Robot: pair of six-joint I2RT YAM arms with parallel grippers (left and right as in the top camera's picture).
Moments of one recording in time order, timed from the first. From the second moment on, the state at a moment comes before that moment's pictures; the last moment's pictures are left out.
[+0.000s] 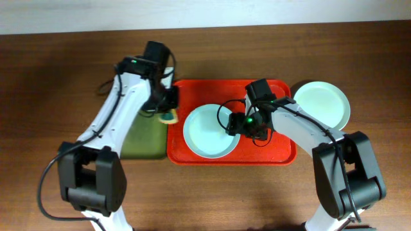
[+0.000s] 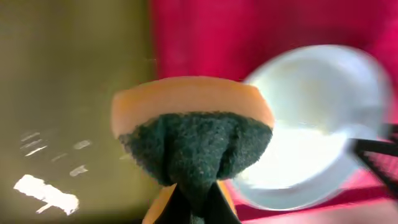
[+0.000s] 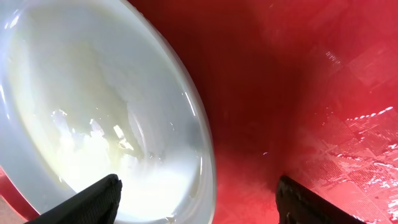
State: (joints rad) left arm -0.27 1.93 1.65 -1.14 0.12 -0.22; right arm 0.32 1.84 1.10 -0.59 -0.32 0.45
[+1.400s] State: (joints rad) left arm 0.16 1.63 1.74 -1.06 -0.03 -0.29; right arm 0.53 1.82 1.57 -0.72 -0.09 0.58
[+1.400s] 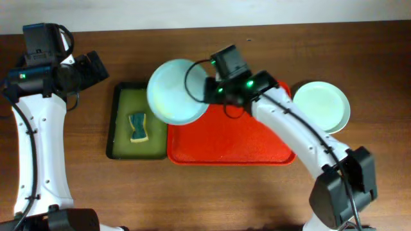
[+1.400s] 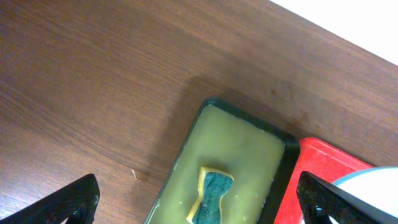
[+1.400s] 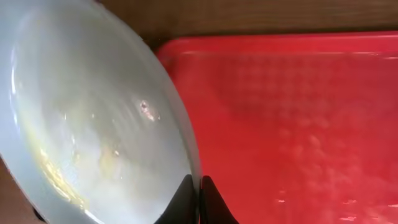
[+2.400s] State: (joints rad) left arm 0.16 1.63 1.74 -1.06 -0.03 -0.29; right arm 0.98 1.86 1.57 0.37 1.07 -0.34
